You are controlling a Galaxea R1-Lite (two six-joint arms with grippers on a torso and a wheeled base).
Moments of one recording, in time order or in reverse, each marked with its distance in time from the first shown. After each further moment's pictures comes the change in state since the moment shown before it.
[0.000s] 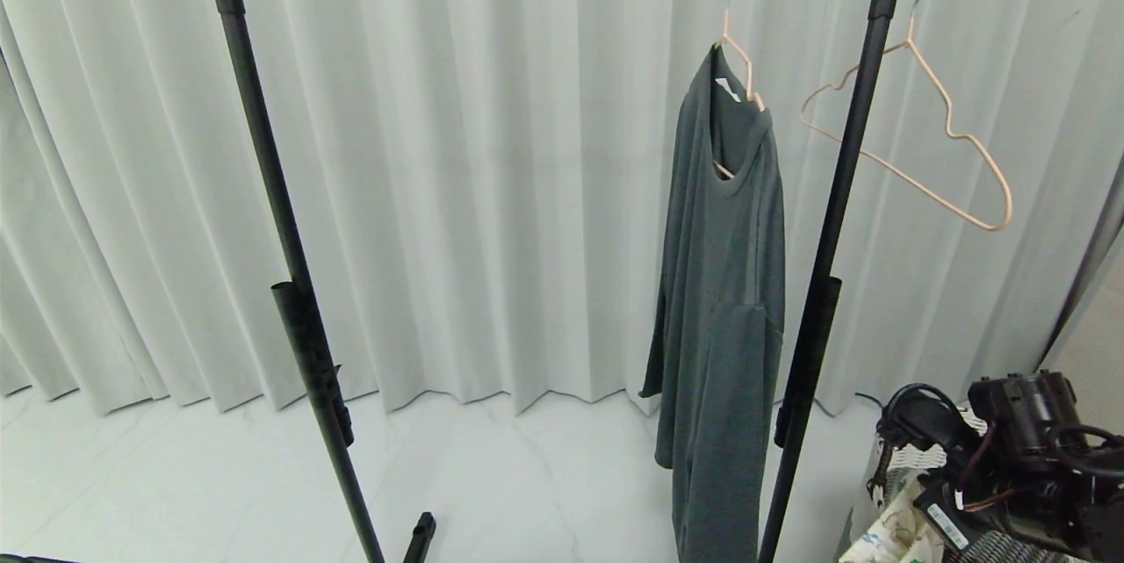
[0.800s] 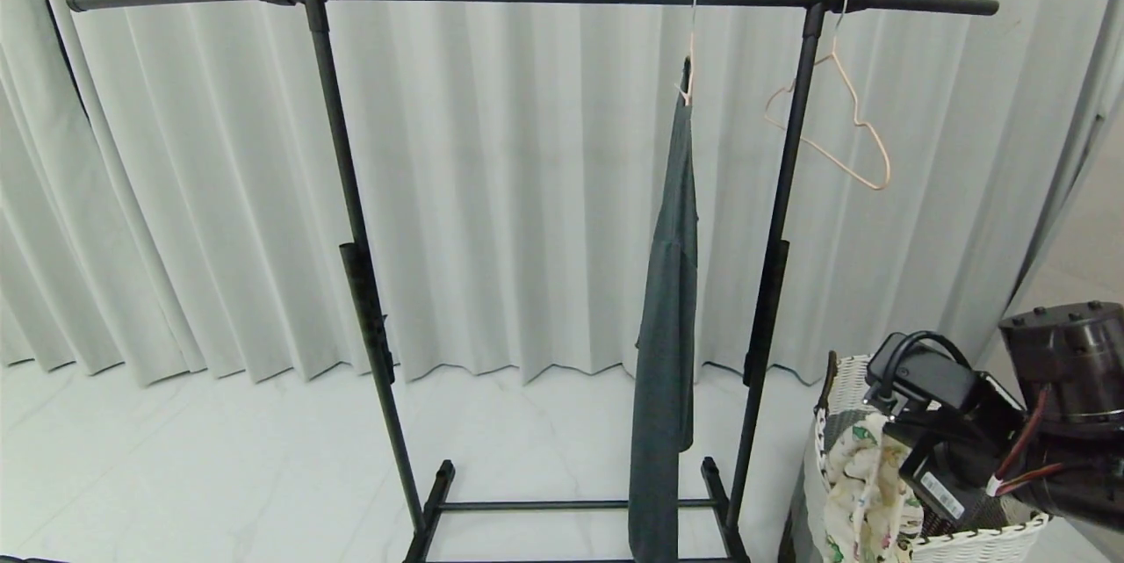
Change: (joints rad) left arm 0.000 -0.006 0.000 0.001 -0.035 -0.020; right arm 0.282 -0.320 -0.223 0.388 0.000 0.001
